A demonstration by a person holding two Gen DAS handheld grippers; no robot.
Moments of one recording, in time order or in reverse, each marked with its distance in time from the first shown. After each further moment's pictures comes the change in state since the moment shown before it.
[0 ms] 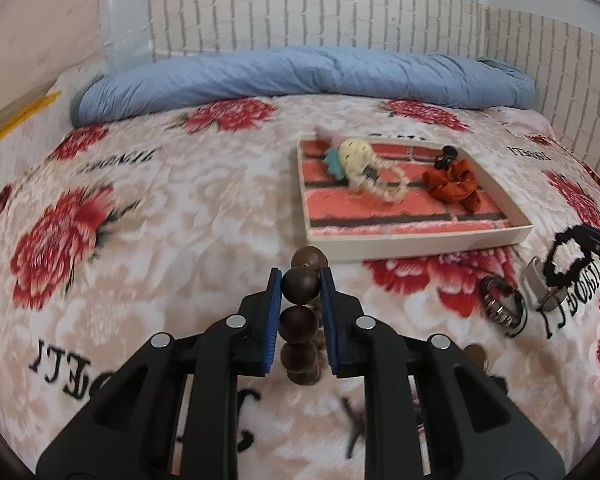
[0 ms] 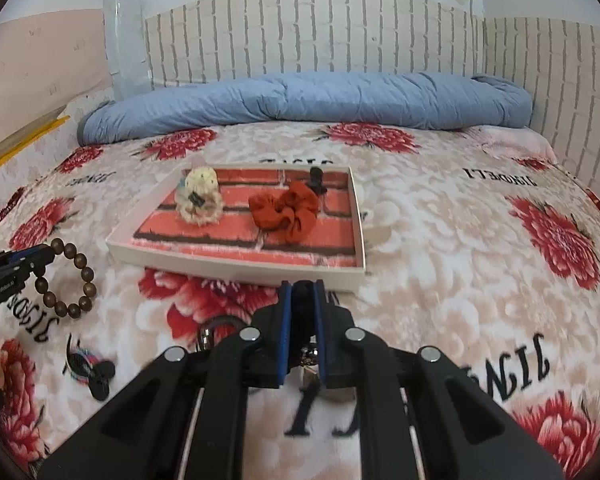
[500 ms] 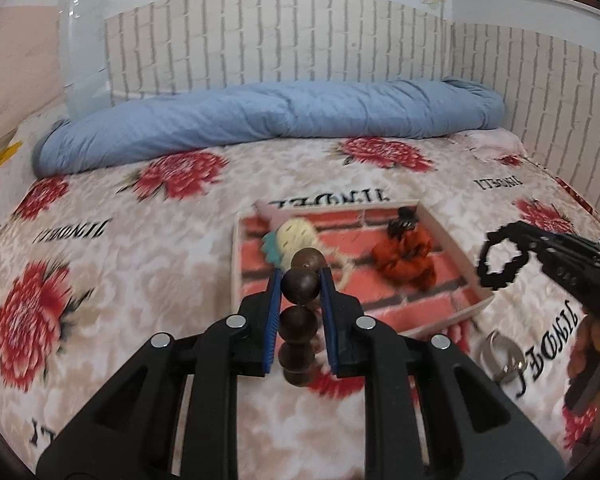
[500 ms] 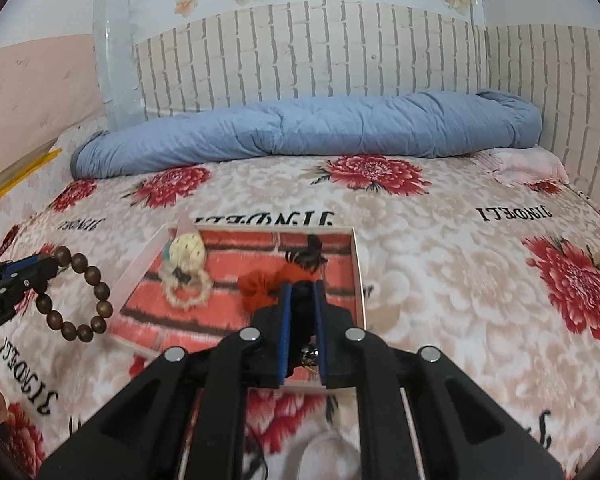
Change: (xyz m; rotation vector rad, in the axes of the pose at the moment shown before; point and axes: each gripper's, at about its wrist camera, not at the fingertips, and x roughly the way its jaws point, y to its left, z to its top) left arm 0.015 -0.053 0.090 0.060 -0.086 -0.103; right arm 0.053 -0.011 0.076 0.044 -0.062 0.021
